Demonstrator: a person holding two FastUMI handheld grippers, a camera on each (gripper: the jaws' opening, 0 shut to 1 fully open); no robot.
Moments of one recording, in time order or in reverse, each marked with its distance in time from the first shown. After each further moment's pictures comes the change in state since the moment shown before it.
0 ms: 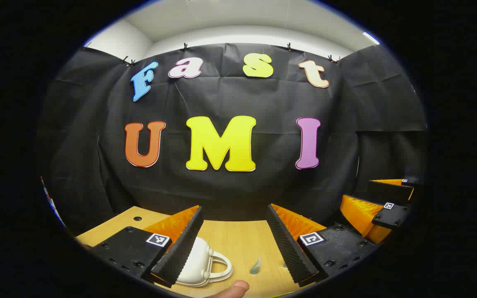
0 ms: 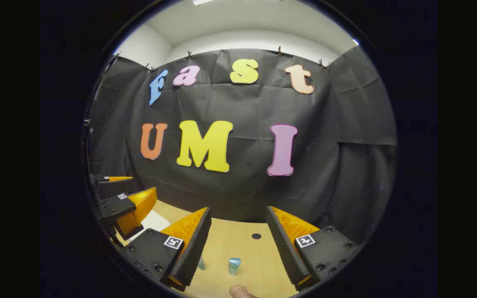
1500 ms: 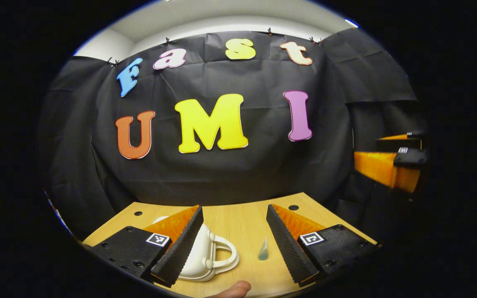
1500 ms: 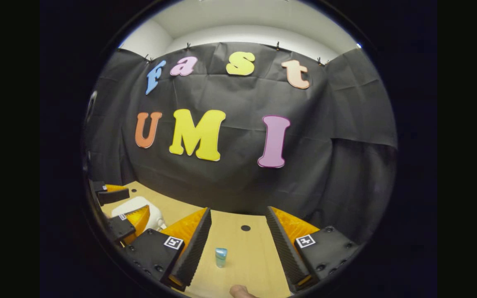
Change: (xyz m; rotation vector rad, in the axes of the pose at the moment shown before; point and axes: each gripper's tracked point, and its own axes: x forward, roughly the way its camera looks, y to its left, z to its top) left arm 0.002 -0.009 -0.096 0.138 0.110 -0.035; right arm -0.008 -0.038 -0.037 -0.036 0.064 -0.066
